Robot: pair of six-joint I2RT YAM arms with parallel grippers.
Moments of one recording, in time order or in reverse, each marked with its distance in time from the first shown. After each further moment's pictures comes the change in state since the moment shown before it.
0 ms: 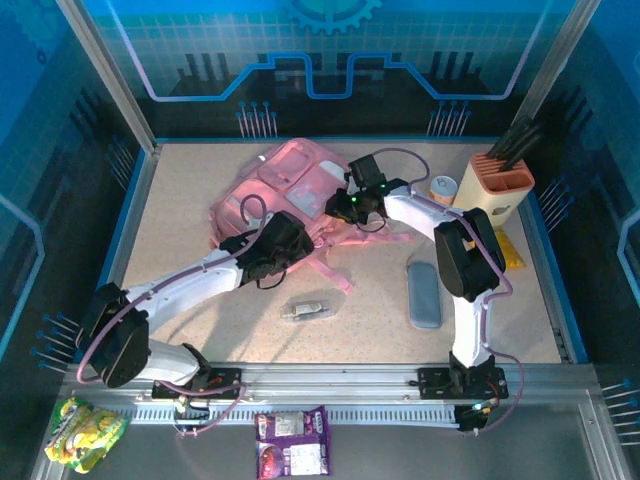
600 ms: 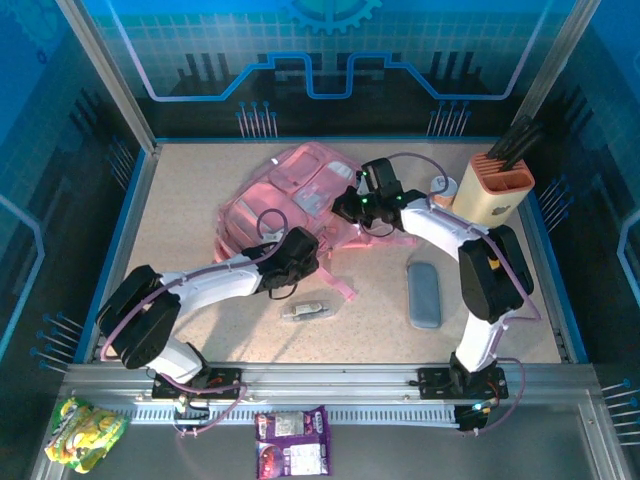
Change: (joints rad) left arm -0.035 0.125 -0.097 0.158 0.011 -0.048; right arm -0.006 -0.229 -0.227 0.175 -0.058 0.185
